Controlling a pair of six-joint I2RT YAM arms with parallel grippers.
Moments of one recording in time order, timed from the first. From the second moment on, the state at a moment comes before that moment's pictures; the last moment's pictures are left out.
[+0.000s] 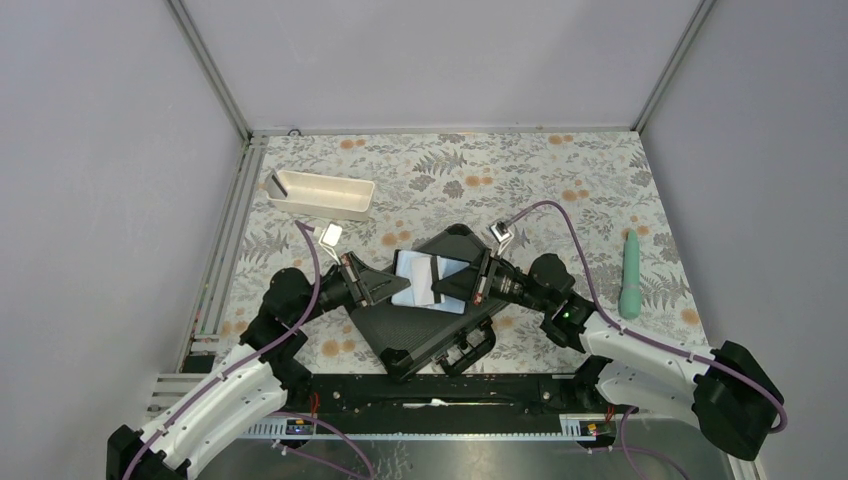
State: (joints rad) left arm -0.61 0.55 0.35 0.23 0.47 -1.08; right arm 0.82 1.00 0.41 0.59 -0.41 1.18
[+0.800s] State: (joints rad) left arm -0.61 0.54 0.33 0.27 0.43 -1.10; right arm 0.88 1.04 0.40 0.67 -0.26 1.26
